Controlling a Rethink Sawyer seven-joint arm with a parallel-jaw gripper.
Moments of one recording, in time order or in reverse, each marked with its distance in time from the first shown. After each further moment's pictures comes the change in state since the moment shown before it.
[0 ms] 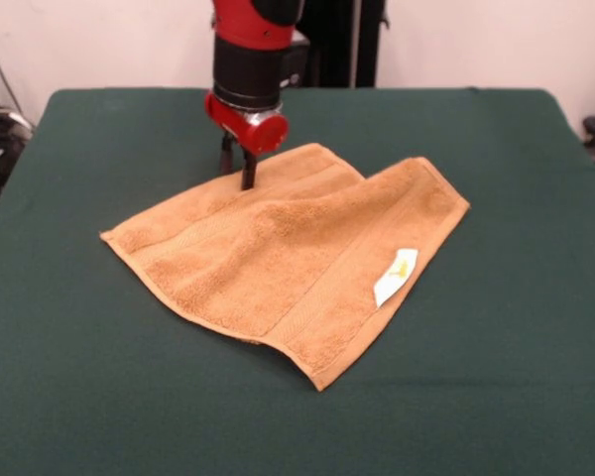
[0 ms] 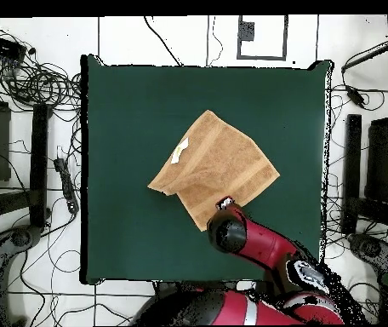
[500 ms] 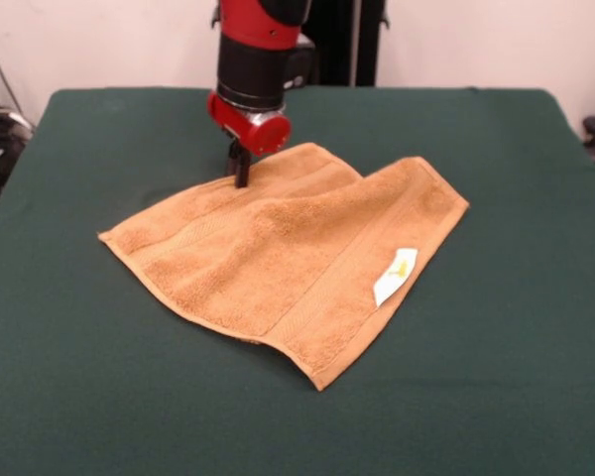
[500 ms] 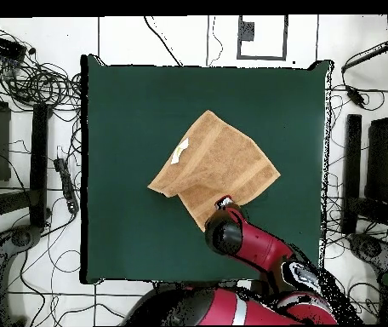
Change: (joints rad) arm 0.018 0.006 -0.014 0.020 0.031 -0.059 0.000
